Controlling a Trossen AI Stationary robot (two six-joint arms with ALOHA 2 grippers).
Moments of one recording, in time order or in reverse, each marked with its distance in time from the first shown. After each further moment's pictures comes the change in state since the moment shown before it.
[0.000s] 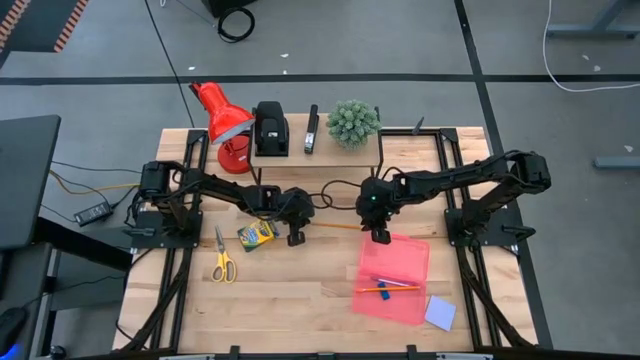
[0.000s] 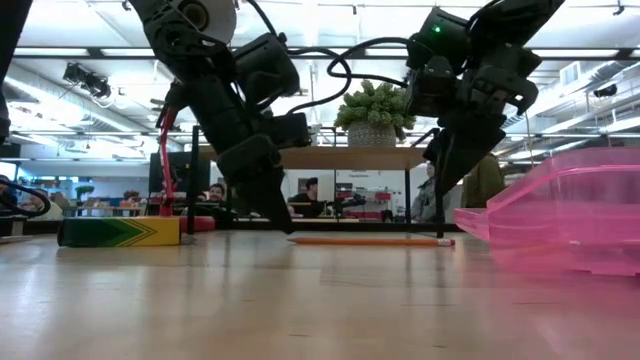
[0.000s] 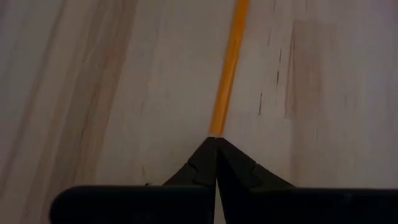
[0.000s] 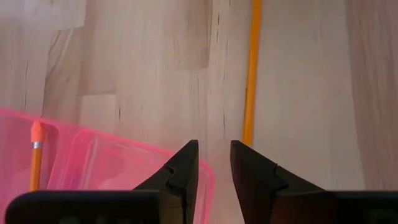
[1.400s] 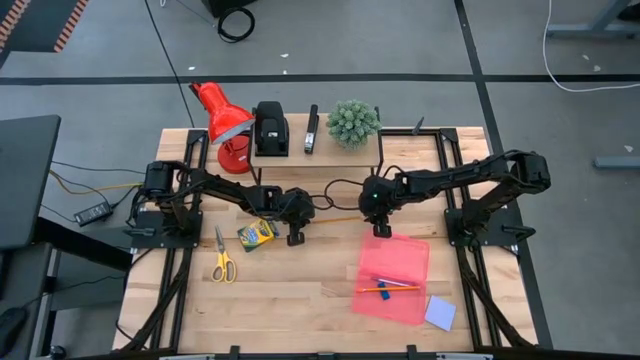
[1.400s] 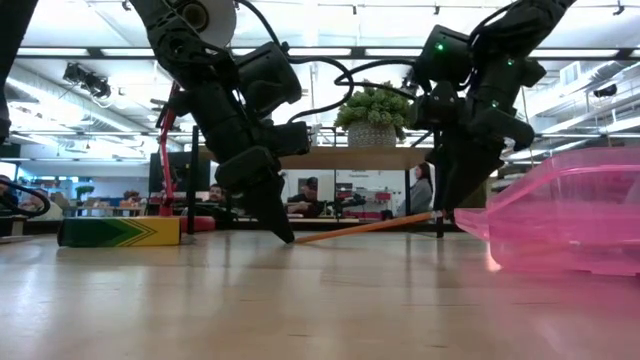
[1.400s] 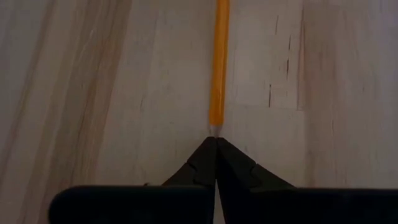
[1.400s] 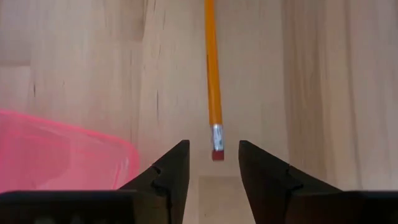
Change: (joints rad) left arm 0.007 0.035 0.000 0.010 0.001 0.043; right arm -0.042 0.000 -0.053 0.025 0.163 -0.135
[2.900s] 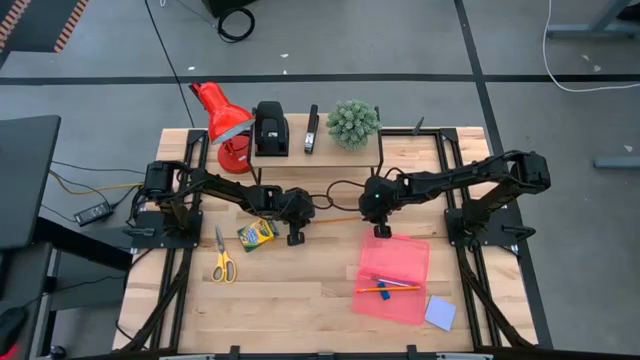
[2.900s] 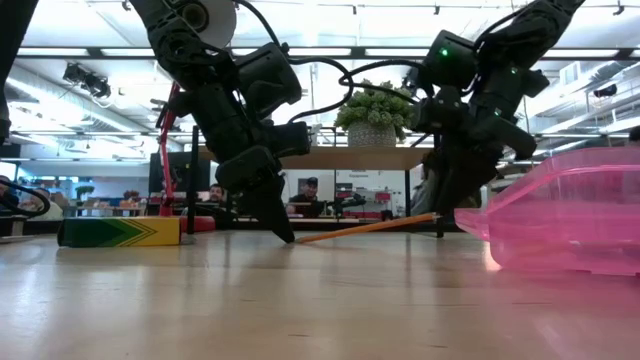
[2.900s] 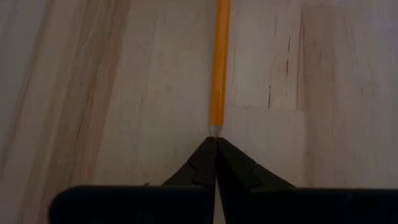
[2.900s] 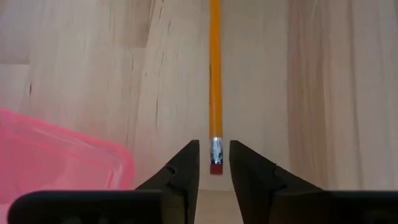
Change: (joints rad) left arm 0.000 0.000 -0.001 0.005 0.012 0.000; right arm -0.009 0.000 -0.056 0.111 -0.019 -0.063
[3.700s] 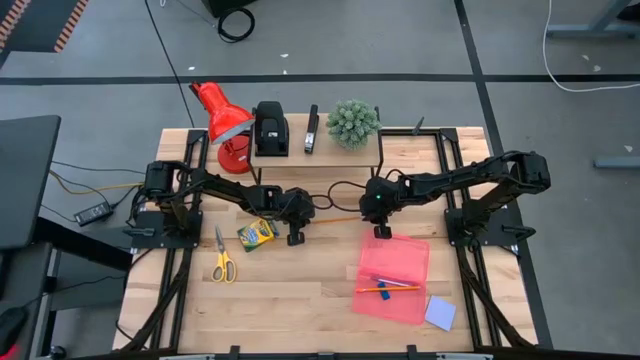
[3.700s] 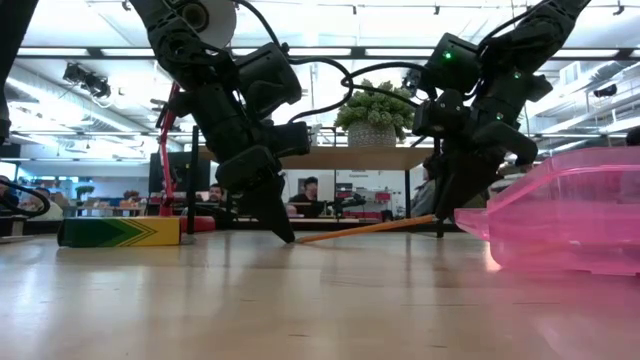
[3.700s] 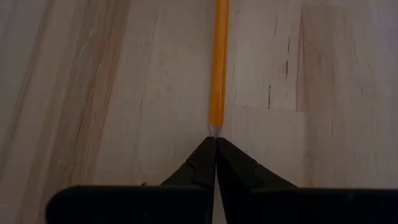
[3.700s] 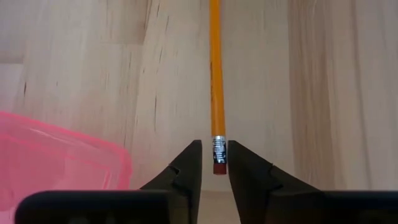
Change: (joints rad) left arm 0.000 0.000 0.000 0.001 0.000 0.000; right arm 0.000 0.000 -0.031 0.053 0.000 0.018
